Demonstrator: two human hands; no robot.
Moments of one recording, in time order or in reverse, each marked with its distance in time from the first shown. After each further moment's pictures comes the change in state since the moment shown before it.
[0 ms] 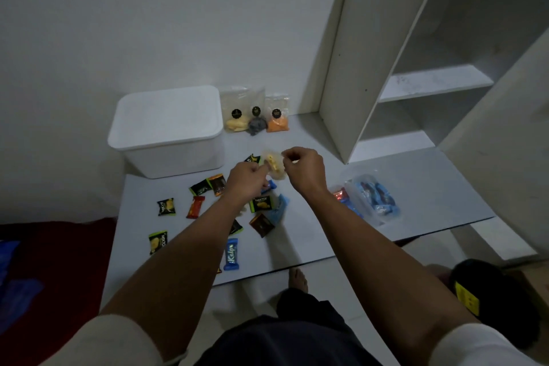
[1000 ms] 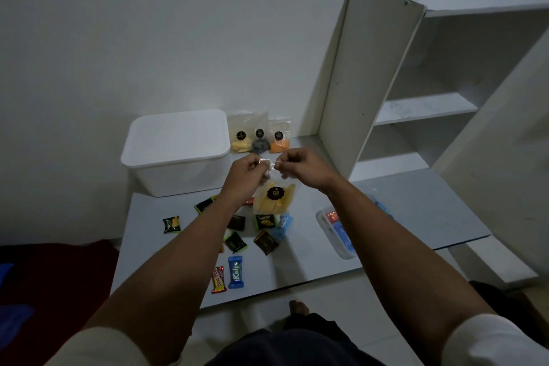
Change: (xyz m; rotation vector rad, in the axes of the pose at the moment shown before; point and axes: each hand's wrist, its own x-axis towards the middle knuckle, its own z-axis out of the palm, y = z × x) left_hand -0.023 0.033 -0.040 -0.196 -0.020 0.262; right_hand 0.011 -0.052 -0.042 0.147 -0.441 -0.161
